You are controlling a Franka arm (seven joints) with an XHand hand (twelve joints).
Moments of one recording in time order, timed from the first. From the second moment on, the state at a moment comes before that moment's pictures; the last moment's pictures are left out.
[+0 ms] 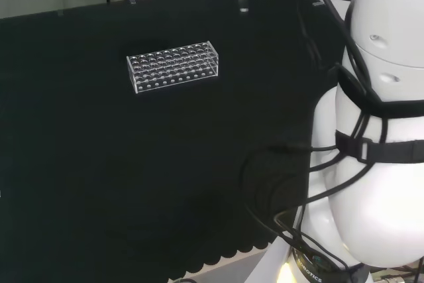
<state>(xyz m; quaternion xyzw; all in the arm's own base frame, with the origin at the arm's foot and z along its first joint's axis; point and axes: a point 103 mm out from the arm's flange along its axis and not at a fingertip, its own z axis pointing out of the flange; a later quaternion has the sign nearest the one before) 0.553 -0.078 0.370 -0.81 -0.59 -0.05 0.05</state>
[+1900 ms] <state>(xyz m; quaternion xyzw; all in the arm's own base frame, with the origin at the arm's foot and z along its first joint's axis) 0.535 -0.111 0.368 -0.82 -0.55 -0.07 0.09</state>
